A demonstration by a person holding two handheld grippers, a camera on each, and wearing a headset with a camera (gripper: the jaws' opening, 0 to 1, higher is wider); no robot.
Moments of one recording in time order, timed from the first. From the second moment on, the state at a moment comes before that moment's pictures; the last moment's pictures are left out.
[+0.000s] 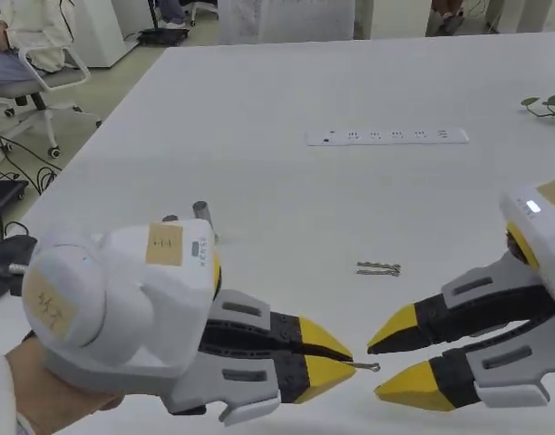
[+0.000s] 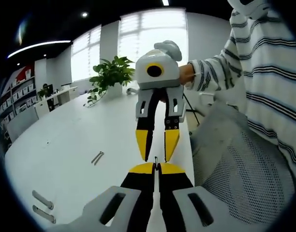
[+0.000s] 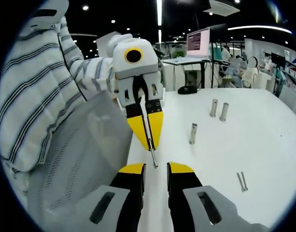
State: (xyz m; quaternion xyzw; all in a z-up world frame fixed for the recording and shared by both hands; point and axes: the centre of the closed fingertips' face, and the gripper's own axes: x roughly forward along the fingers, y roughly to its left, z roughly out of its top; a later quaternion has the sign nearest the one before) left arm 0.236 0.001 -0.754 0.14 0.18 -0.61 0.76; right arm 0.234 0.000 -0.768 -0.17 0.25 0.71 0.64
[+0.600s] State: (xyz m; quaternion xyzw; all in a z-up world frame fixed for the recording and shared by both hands) left arm 0.234 0.001 -0.753 0.14 0.18 -0.61 0.76; right arm 0.226 0.005 -0.771 -0.17 0.25 0.72 0.62
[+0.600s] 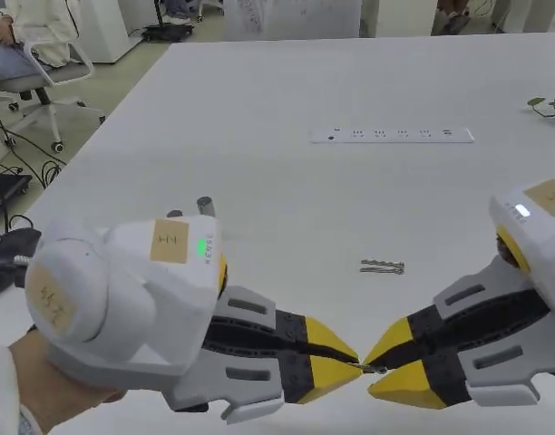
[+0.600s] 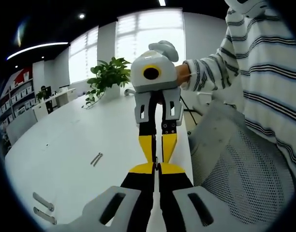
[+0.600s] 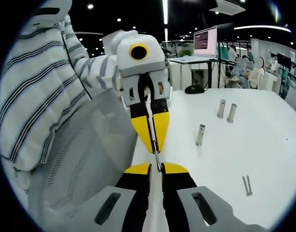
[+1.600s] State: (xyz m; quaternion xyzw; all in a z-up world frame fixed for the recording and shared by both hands) left arm 0.236 0.006 -0.760 0.11 0.20 -0.59 0.77; right arm 0.228 0.007 -0.769 -0.19 0.26 0.71 0.62
